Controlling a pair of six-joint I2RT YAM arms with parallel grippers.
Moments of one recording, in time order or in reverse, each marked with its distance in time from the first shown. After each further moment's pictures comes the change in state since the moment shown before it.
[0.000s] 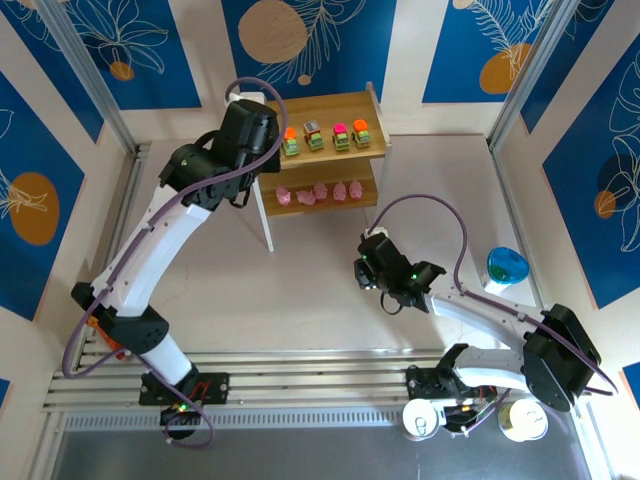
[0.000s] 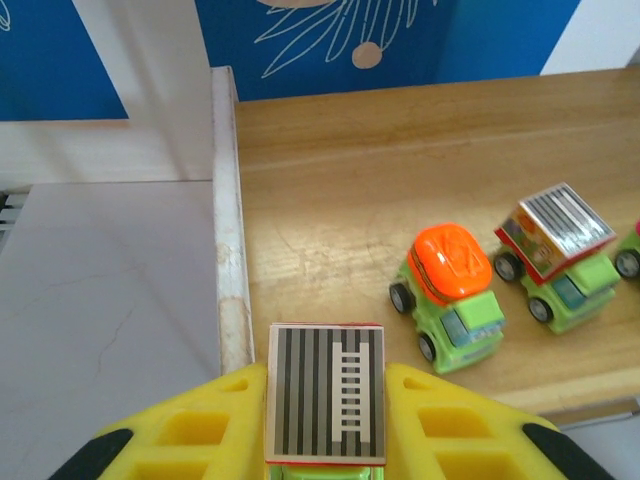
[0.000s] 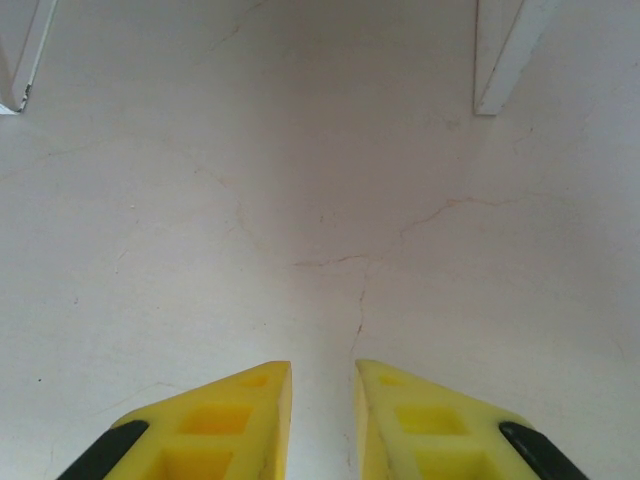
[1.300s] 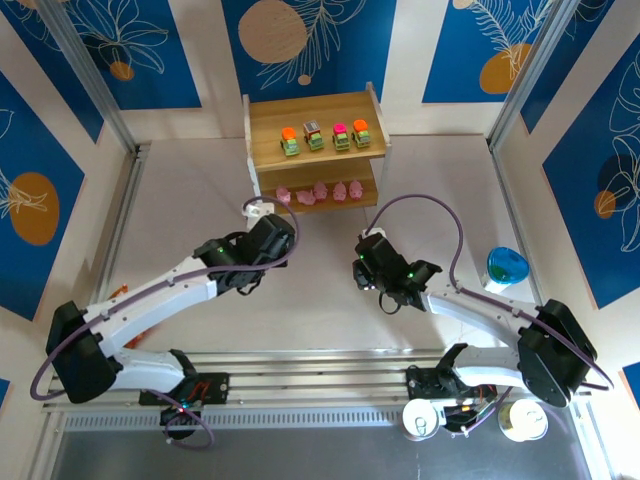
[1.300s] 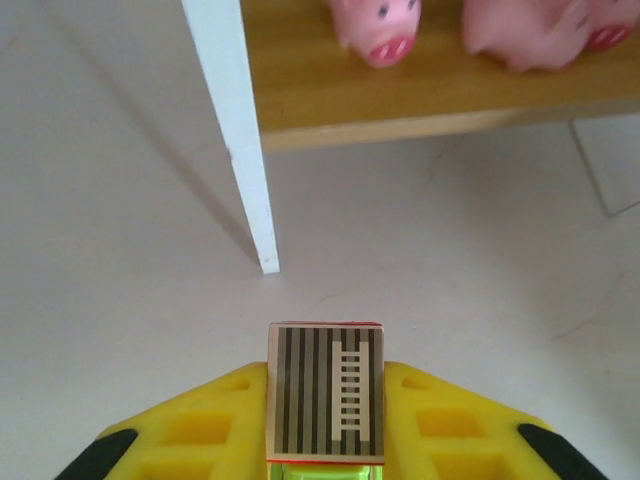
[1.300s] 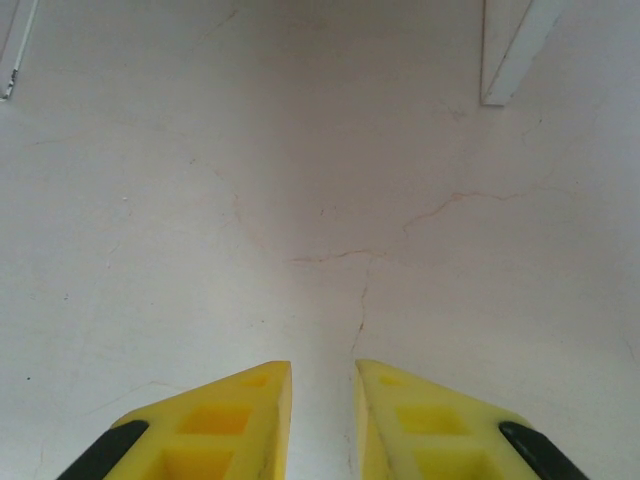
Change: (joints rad) left arm -0.186 -0.363 -1.028 0.376 0.024 -0.289; right arm 0.008 0.028 0.006 0.002 0.000 0.000
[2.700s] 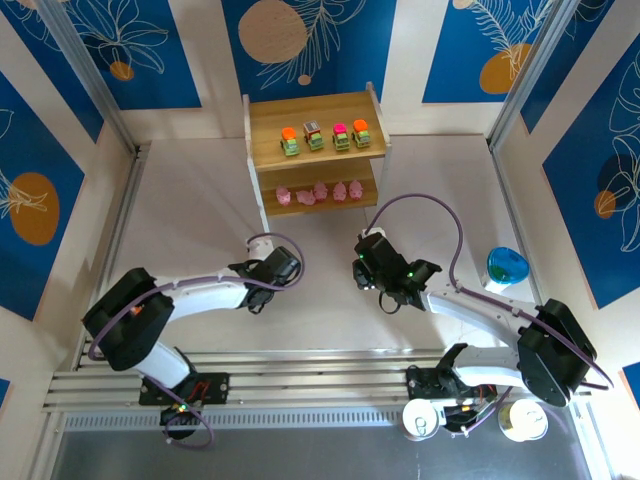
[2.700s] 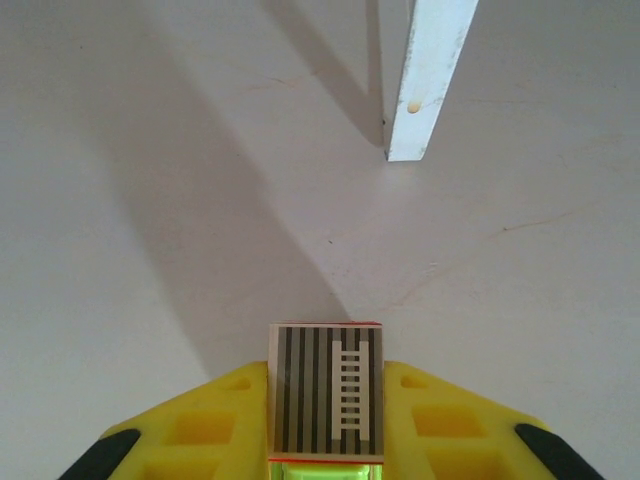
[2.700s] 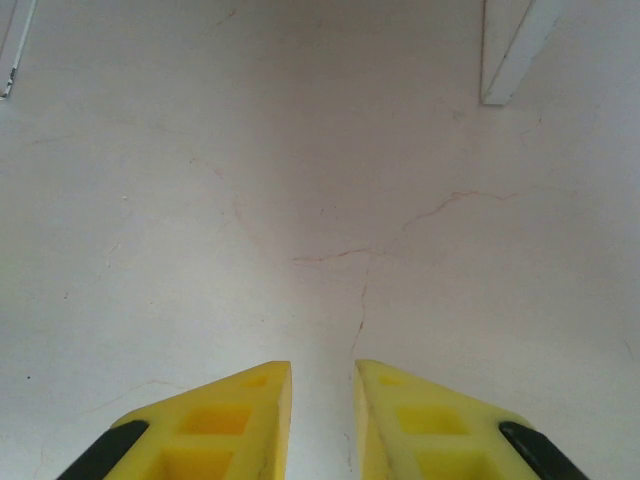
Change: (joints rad) left arm 0.061 0.233 -0.369 0.389 -0.055 -0.105; right arm 0.001 0.006 0.007 -0.008 0.000 0.000
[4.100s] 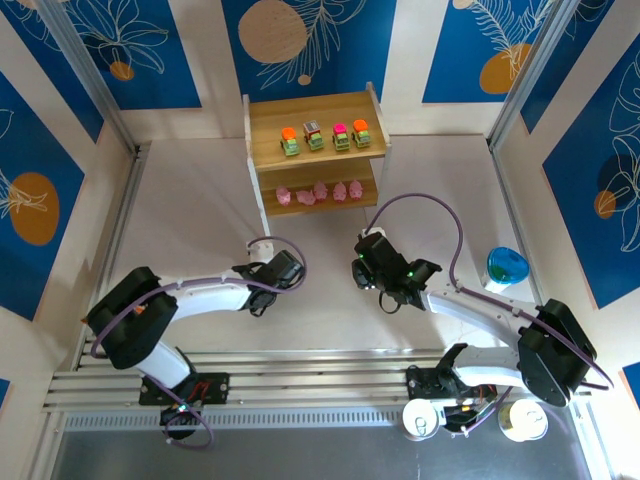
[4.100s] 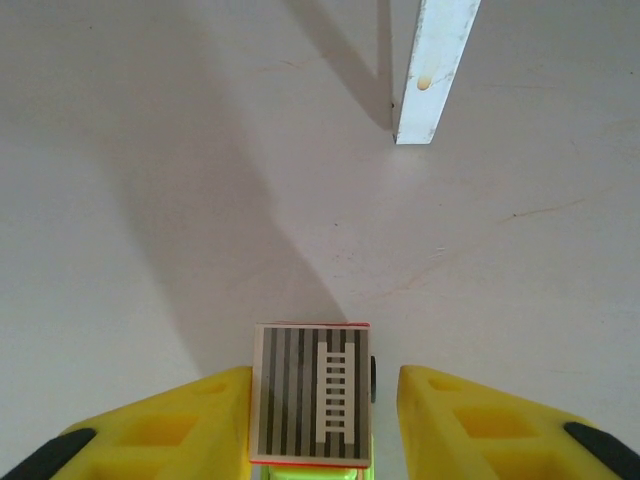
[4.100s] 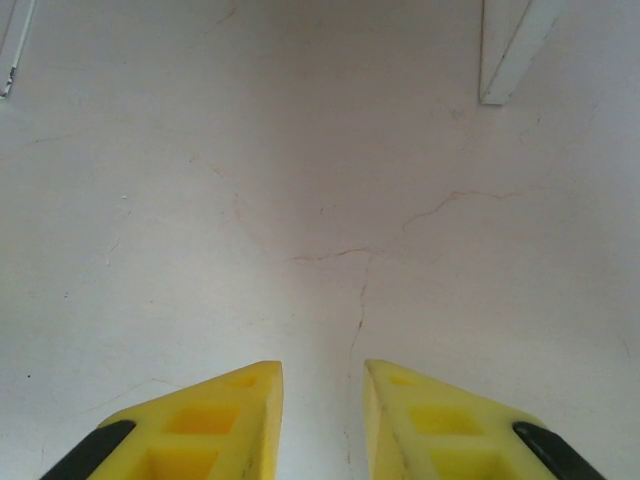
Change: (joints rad) left arm -0.036 0.030 0.000 -0.012 -0.035 -0.056; right arm 0.000 0.000 0.005 -0.010 0.000 0.000
